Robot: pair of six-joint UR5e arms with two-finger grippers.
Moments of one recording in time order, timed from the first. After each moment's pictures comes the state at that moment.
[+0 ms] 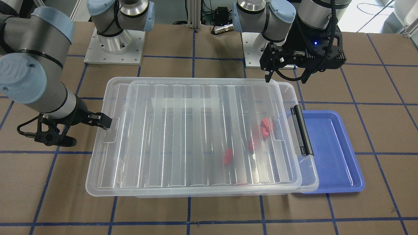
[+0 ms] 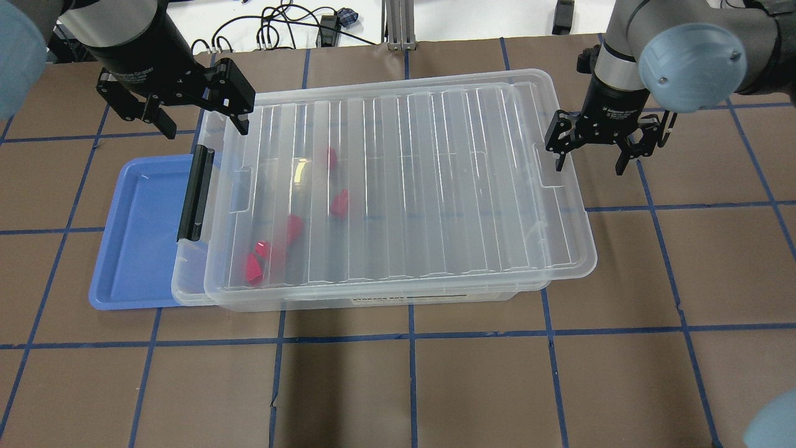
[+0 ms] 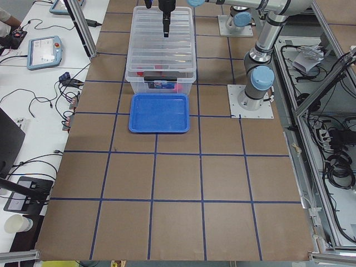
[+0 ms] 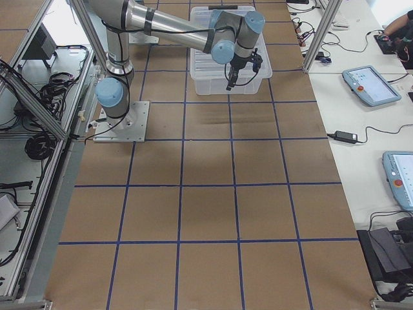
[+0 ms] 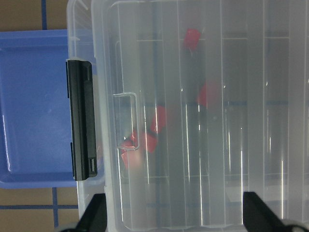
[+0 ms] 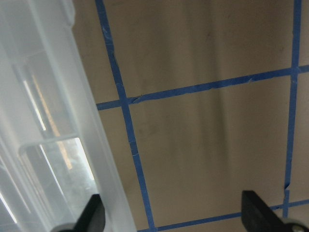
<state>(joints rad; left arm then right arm) -1.58 -1.58 -1.48 -1.61 1.56 -0.02 1.47 -1.31 1.60 -1.65 -1.60 0.06</state>
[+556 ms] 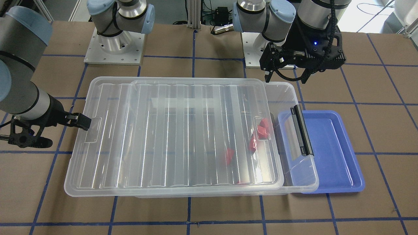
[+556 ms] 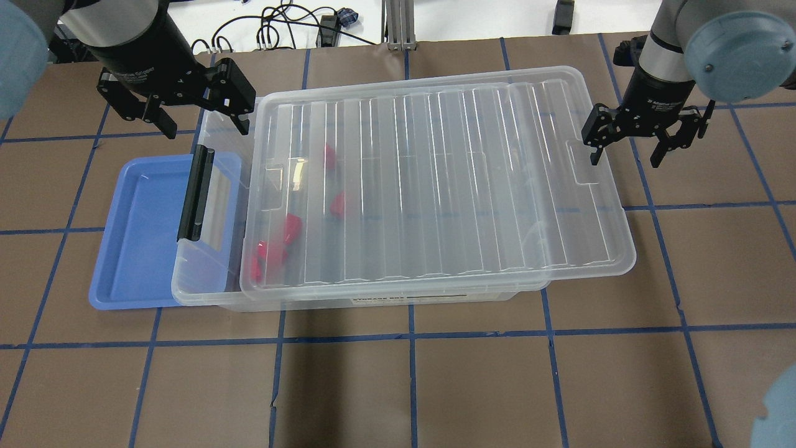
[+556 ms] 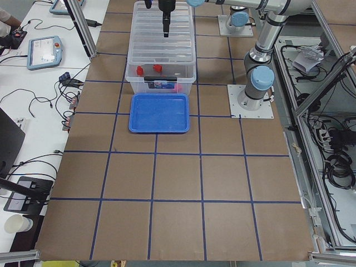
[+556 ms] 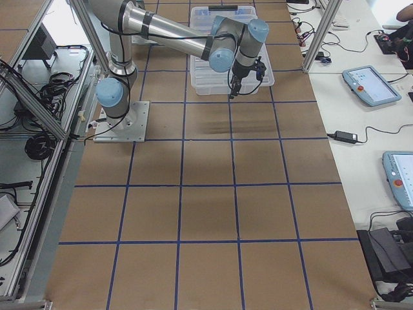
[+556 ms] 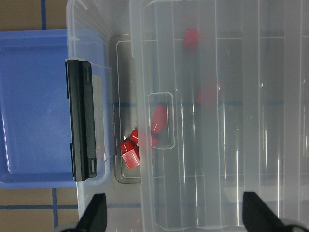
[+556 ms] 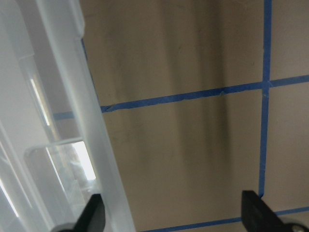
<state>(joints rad) -1.58 -1.58 -1.48 -1.61 1.56 -0.02 1.38 -1.31 1.59 -1.65 -1.63 -0.07</state>
